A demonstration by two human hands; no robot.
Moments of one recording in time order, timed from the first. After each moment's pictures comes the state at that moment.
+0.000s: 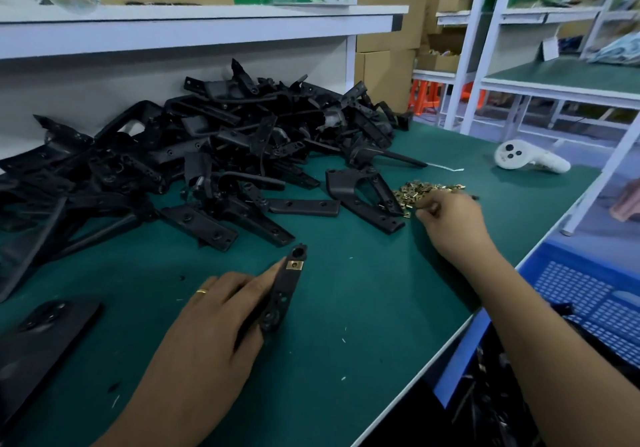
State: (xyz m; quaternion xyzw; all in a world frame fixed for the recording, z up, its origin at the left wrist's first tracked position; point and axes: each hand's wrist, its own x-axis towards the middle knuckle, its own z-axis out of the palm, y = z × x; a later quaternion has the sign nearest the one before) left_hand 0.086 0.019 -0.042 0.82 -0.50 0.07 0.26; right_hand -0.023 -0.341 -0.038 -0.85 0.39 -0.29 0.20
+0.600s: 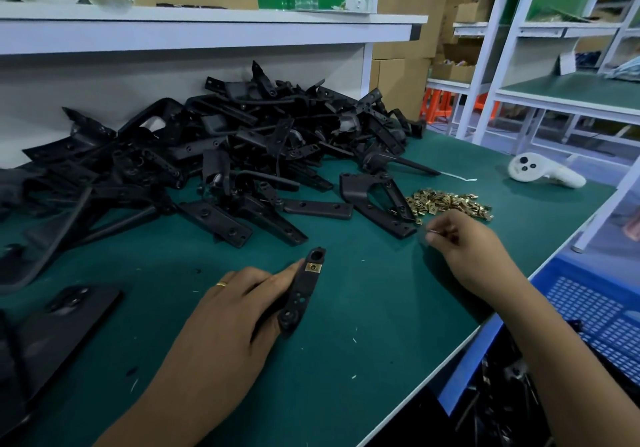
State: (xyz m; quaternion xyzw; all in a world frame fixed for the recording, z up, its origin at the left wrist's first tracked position) left_hand 0.086 0.020 -0.042 0.82 -0.50 0.05 0.28; right_hand -0.052 -0.309 -0.037 -0.87 0.32 -0.27 0.27
